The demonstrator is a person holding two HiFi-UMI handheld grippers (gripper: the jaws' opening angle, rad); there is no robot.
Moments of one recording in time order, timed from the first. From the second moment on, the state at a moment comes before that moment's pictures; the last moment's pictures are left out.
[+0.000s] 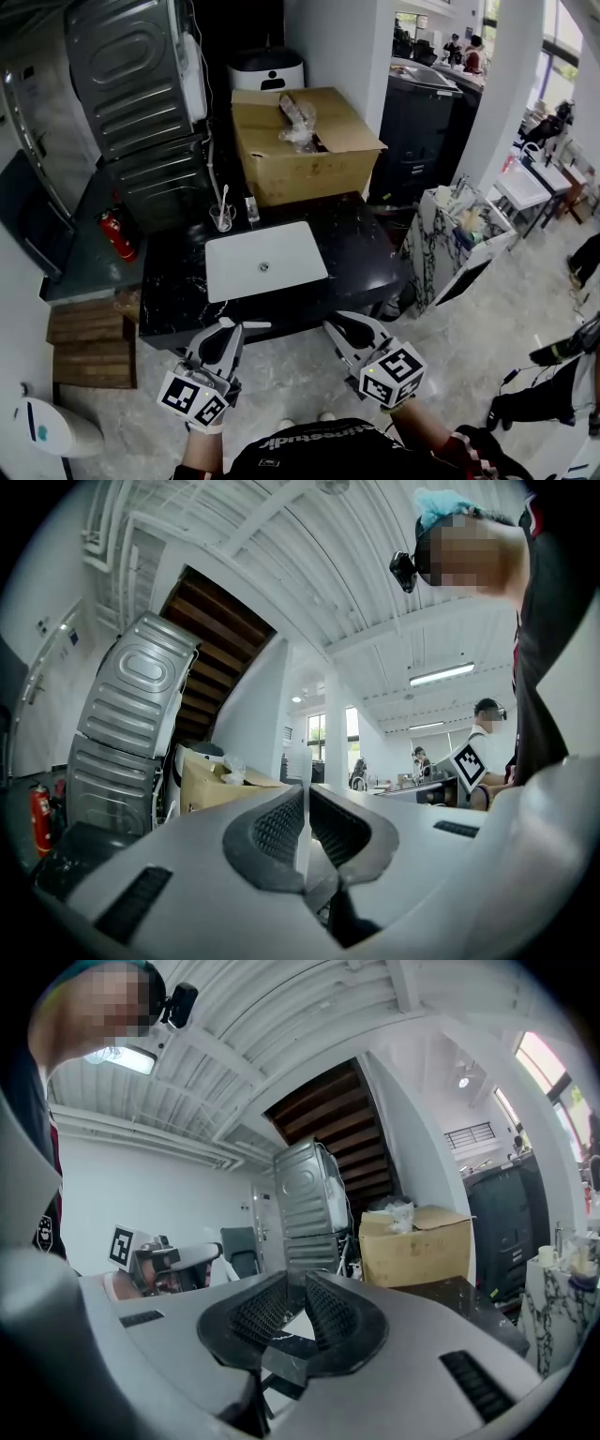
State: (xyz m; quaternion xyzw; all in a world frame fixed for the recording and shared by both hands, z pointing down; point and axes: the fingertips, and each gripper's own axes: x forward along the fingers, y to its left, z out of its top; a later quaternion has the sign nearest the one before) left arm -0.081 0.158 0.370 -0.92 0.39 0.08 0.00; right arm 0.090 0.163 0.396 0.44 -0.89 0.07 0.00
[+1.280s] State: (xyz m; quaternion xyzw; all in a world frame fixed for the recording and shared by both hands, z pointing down) left arm -0.018 0.140 0.365 -0.89 0.45 0.06 0.02; right arm 0.172 0.149 0.428 0.40 -0.91 0.12 -0.01
